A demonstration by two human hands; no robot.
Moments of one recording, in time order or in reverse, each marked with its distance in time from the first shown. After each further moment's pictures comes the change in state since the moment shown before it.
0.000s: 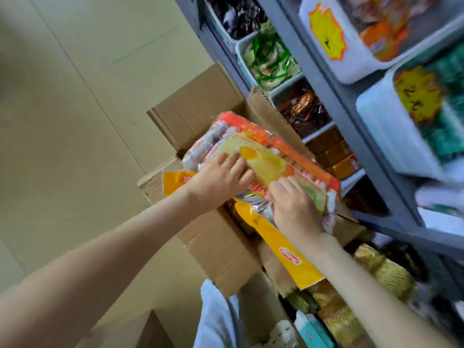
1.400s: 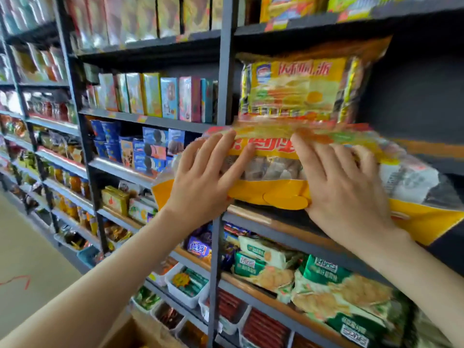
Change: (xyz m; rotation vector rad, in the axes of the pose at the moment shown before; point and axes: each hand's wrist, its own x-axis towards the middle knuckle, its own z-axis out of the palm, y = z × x) left_hand 0.132 0.472 -0.767 0.540 1.244 0.174; right_hand -0.407 -0.210 -0.826 -1.204 0.928 -0.011
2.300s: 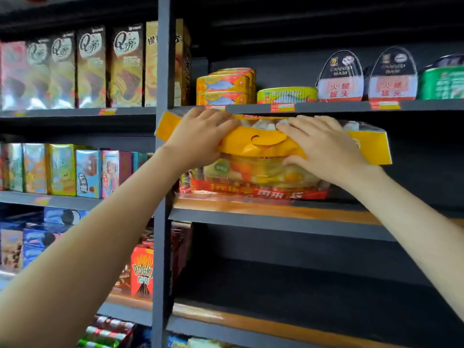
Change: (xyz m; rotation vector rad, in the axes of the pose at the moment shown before) left_hand 0.221 -0.069 0.150 -0.215 -0.200 0.180; right_hand 0.135 0.164 0.062 -0.209 -0.170 0.021
